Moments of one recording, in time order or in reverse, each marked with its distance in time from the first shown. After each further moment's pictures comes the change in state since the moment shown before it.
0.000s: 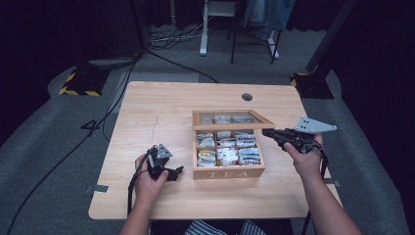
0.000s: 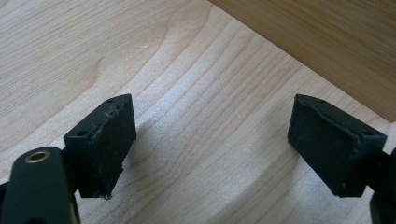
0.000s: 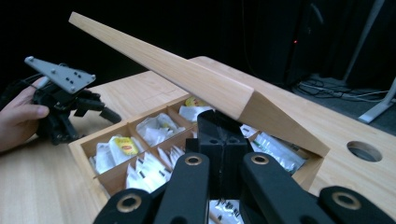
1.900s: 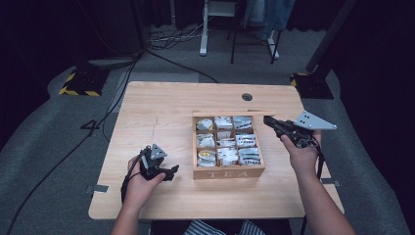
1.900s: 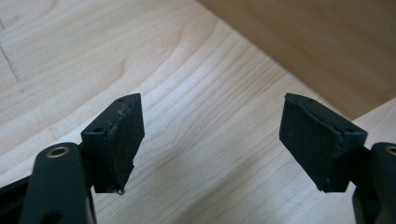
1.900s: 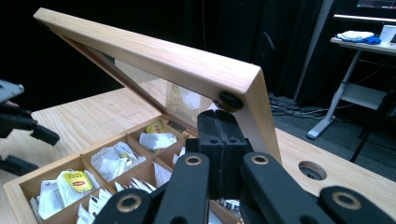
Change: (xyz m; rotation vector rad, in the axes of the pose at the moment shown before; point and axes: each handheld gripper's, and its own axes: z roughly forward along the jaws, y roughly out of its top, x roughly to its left) left arm -0.006 0.006 -0.036 -0.027 0.030 -0.061; right arm 0.000 0.013 0.007 -0.071 -0.164 -0.045
